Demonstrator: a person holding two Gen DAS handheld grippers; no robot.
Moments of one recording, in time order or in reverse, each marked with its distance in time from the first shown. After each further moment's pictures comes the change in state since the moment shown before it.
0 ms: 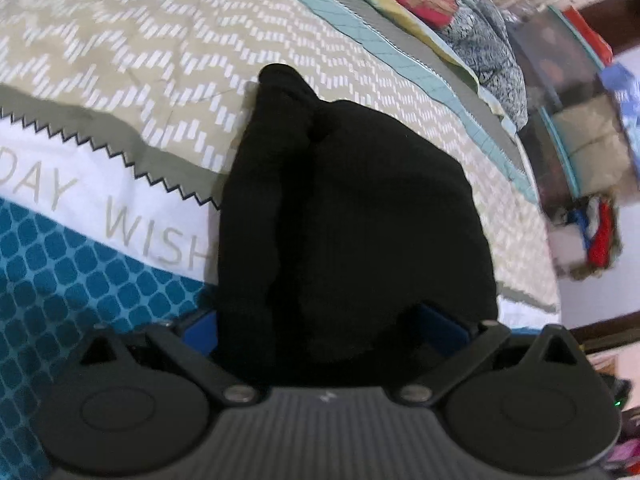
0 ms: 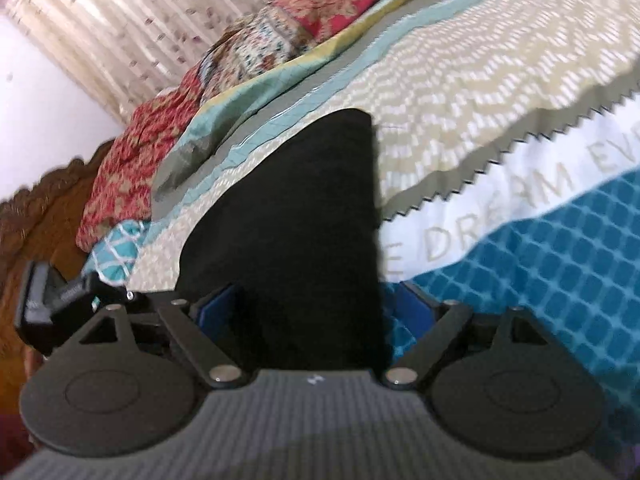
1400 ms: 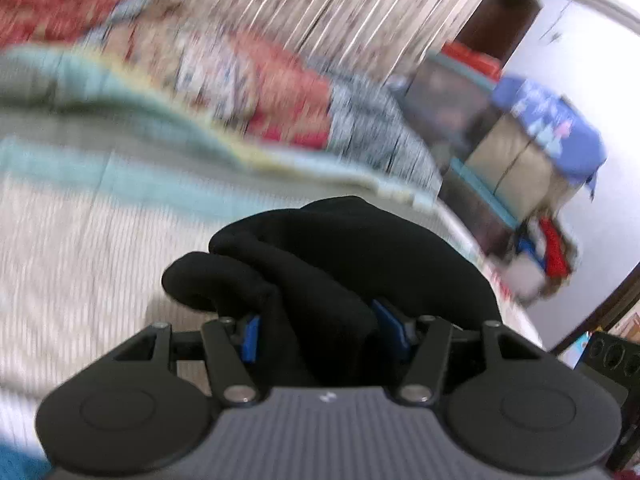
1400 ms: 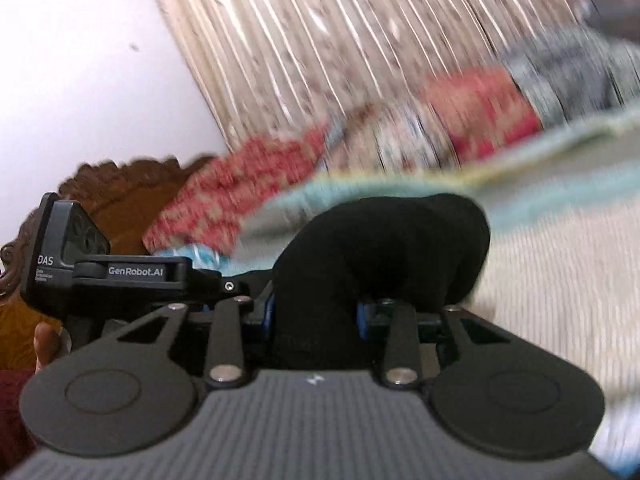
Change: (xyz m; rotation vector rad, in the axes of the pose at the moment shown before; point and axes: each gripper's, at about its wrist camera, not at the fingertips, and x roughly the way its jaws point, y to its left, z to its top) left arm -0.085 -0.109 0.074 0.353 -0.381 -0.082; right arm 0.001 0.105 0.092 -0.363 -0.268 0.219
